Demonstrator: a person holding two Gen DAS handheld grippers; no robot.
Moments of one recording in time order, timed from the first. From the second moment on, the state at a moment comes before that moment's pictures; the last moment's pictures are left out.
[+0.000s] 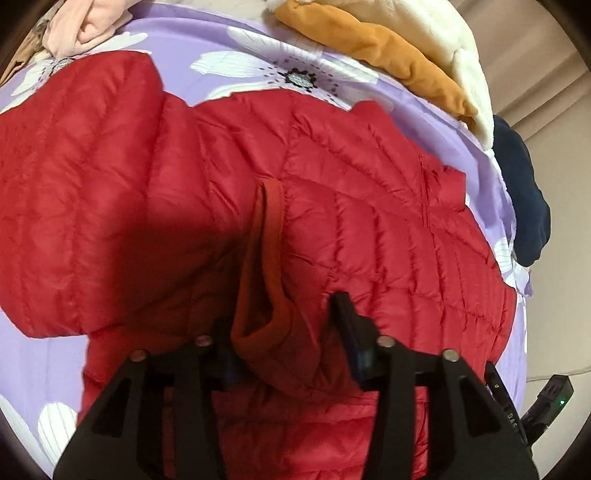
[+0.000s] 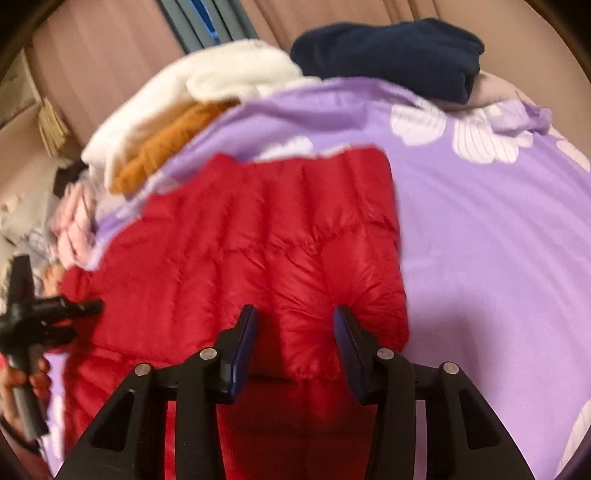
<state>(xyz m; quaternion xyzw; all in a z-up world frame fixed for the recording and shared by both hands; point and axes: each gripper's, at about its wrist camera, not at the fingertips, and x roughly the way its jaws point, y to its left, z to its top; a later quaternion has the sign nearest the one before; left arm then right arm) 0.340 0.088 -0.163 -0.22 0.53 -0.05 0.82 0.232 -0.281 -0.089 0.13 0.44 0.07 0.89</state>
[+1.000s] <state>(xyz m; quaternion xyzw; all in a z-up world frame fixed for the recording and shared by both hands) 0.279 0.135 -0.141 -0.30 0.48 -0.08 0.82 0.212 -0.252 -0.076 0.12 0.44 0.09 0.89</state>
